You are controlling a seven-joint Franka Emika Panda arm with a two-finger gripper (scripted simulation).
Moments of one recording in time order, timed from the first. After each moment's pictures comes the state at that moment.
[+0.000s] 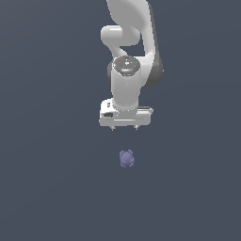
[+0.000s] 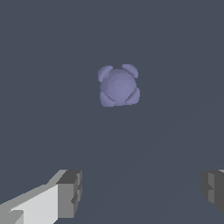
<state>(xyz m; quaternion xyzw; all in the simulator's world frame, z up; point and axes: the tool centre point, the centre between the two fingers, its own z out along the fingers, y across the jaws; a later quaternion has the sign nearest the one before) -0.005 0.018 0.167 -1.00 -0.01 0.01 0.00</state>
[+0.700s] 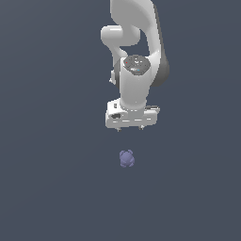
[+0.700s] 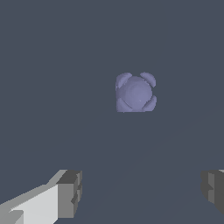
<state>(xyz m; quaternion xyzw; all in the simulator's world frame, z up) 0.001 0.042 0.170 -1.00 -0.05 0.00 0.00</state>
